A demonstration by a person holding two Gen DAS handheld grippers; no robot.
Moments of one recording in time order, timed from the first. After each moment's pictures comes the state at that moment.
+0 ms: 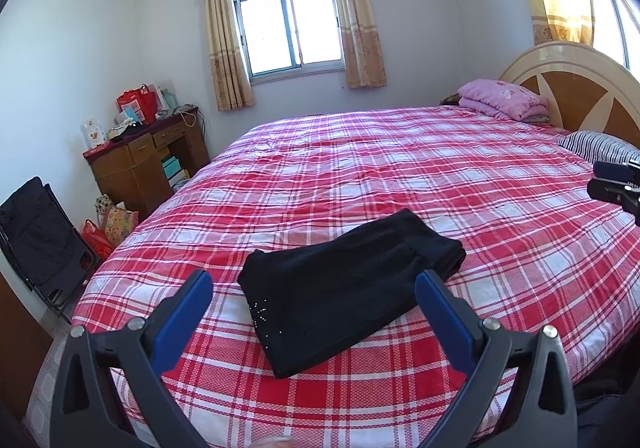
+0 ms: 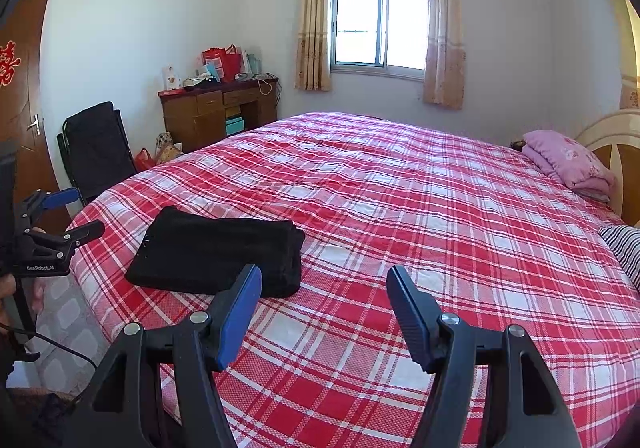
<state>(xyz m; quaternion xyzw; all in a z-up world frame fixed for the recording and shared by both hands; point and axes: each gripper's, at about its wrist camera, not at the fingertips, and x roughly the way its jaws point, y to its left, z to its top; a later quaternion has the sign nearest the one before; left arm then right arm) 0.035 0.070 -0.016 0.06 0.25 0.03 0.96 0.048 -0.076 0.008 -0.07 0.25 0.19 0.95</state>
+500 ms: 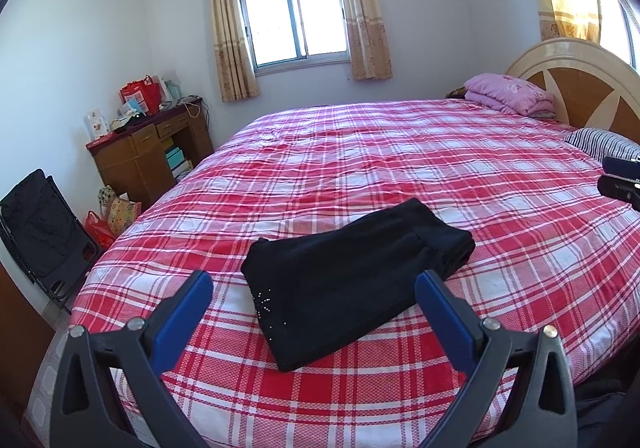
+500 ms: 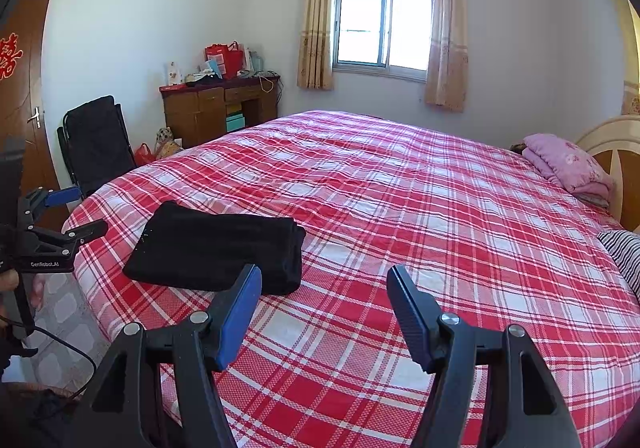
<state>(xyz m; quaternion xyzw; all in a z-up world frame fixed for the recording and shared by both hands) 0.039 0.074 -0.026 0.06 0.27 0.04 0.96 0.047 -0.070 0.005 -0.08 0.26 0.19 0.95</state>
